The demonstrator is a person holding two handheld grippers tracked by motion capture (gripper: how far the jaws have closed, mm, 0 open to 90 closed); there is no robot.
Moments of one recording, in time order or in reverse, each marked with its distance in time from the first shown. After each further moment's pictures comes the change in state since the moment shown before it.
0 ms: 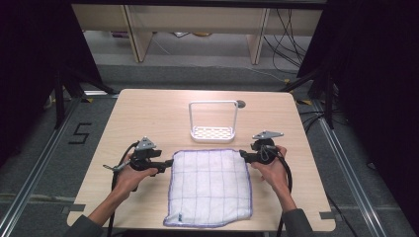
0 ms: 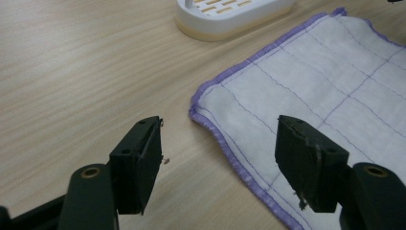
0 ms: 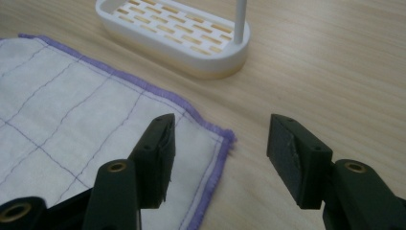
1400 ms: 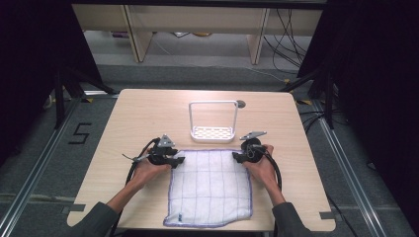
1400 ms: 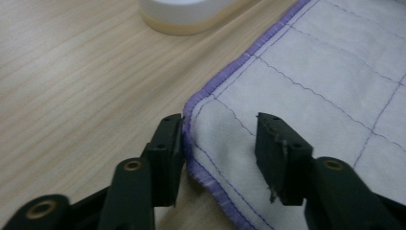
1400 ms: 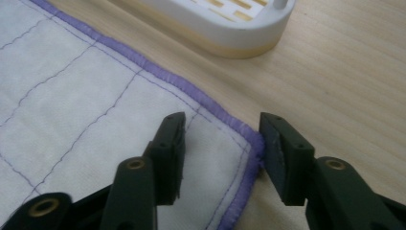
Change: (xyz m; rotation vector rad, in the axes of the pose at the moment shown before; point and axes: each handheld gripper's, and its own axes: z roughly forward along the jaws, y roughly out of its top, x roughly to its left) left arm -0.005 0.010 0.053 0.081 -0.038 0.165; right arm 0.009 0.001 0.044 0.104 0.014 -0.056
